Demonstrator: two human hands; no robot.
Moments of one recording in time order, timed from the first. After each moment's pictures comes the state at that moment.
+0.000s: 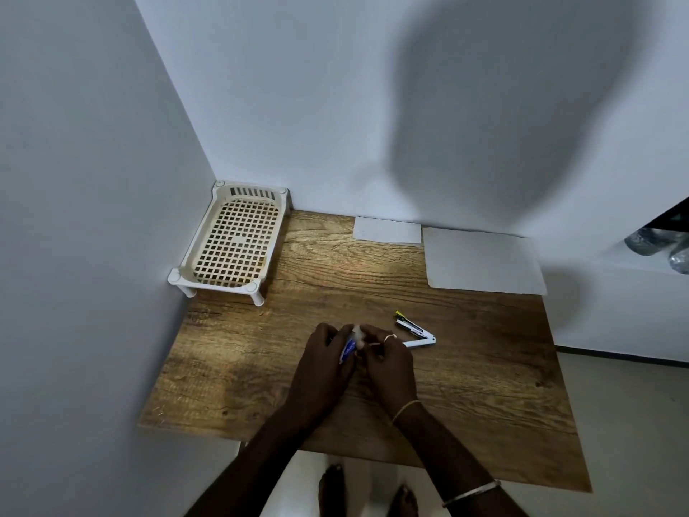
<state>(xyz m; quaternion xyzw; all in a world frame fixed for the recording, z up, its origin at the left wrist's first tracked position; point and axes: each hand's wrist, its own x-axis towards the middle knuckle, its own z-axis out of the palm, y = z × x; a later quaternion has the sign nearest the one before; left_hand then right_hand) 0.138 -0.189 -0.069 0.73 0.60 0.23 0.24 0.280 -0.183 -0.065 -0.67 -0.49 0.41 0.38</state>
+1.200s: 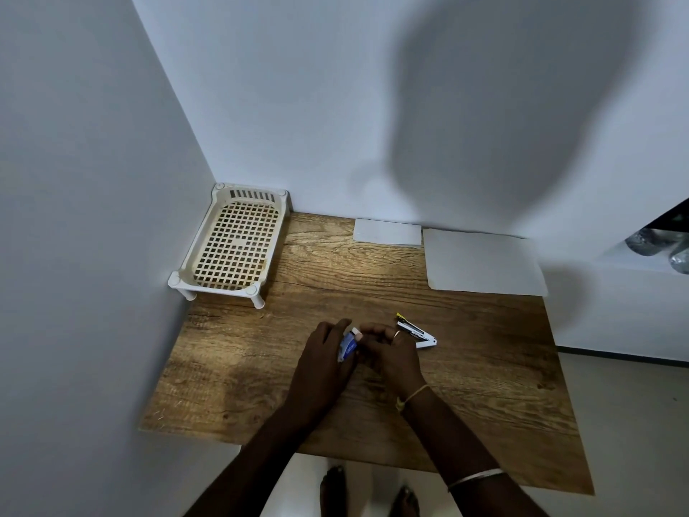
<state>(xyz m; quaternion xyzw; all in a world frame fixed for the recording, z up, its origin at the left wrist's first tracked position) 0.139 -0.181 -0.066 0.70 0.60 0.26 0.27 0.283 -0.161 -0.060 -0.60 -0.26 0.62 0.43</state>
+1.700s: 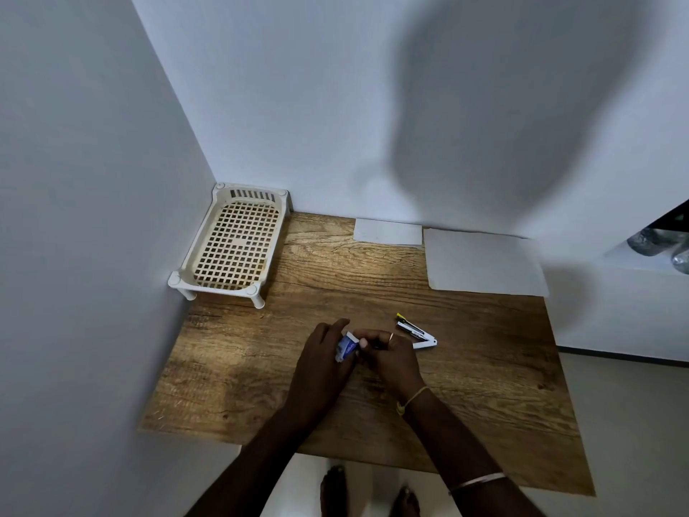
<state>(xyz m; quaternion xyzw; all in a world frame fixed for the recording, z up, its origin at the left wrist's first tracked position) 0.138 -0.180 -0.066 0.69 0.62 0.26 0.28 0.285 -0.165 -0.064 -0.60 -0.37 0.59 0.40</state>
